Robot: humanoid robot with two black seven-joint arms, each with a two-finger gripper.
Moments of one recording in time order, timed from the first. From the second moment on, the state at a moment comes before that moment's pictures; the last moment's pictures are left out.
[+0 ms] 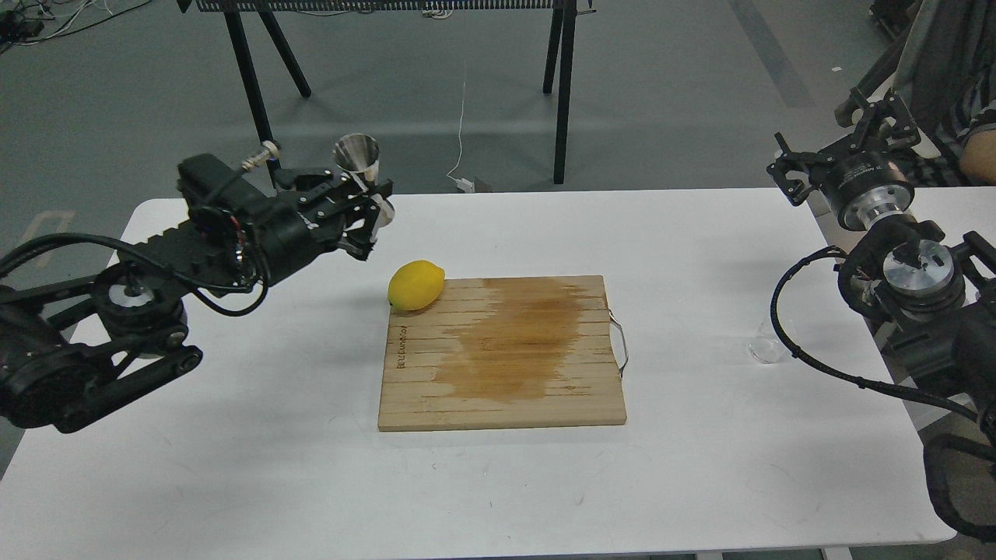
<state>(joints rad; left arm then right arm) -0.84 0.61 -0.30 -1.33 2.08 0.16 -0.05 0.78 -0.32 1.02 0.49 0.14 0.33 0.08</state>
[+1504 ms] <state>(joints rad) -0.81 -0.04 -0.22 -0.86 2.18 0.08 -0.03 0.83 -0.33 1.04 0.49 0.15 0.33 0.08</state>
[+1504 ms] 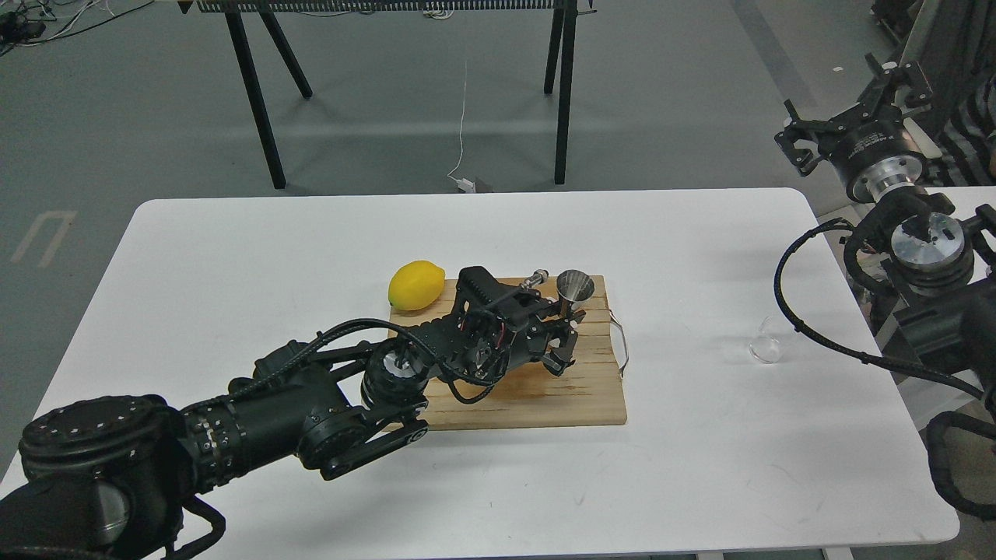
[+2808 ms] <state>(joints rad) -0.72 -0.04 -0.18 -0.84 2.18 0.14 -0.04 0.83 -0.34 1.04 0.49 0.15 0.32 0.08</state>
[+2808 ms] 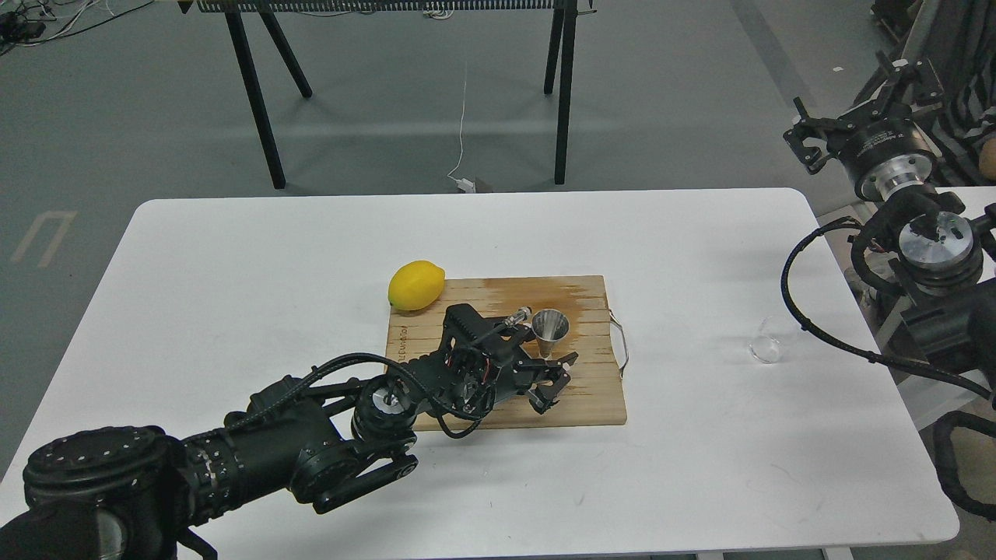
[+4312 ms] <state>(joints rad) -0.73 -0.04 -0.18 -0.89 2.18 0.15 -0.06 0.84 -0.35 1.04 0.50 0.15 0.32 0.08</state>
